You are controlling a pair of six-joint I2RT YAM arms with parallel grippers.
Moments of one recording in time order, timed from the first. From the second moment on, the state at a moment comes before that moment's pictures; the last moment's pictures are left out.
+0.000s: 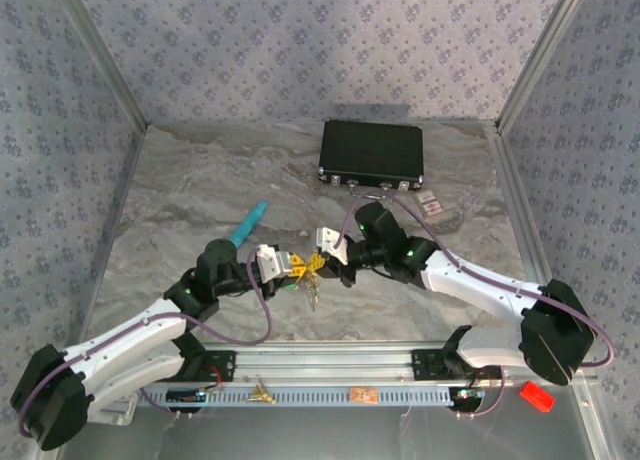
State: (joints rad) left arm -0.75 0.82 0.35 0.21 0.50 0.29; right arm 0.81 1.25 0.78 -0.12 -0.63 -0.41
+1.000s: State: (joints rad) left arm -0.75 0.83 0.41 0.03 0.49 0.35; right arm 0.87 1.27 0.91 -0.34 -0.47 -0.54
